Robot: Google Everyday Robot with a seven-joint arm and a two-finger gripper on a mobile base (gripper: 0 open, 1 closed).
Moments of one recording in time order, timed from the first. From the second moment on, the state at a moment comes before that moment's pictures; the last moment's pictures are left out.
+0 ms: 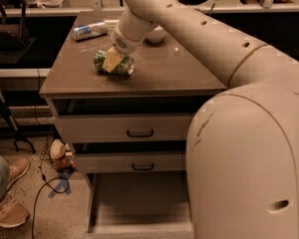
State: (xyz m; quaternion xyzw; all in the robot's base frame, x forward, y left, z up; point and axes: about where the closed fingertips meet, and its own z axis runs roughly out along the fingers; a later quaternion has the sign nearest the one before) arm 0.734 0.112 0.840 -0.54 0.79 0.13 0.27
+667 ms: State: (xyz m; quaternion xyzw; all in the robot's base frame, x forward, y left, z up) arm 0.712 0.081 0.856 -0.50 0.80 0.13 0.30
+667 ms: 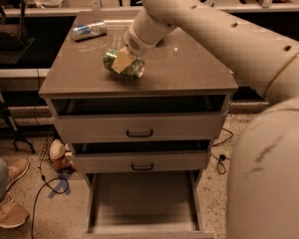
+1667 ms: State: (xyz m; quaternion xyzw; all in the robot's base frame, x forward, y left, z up) arm 0.627 -0.010 0.861 -0.40 0.86 0.12 0.30
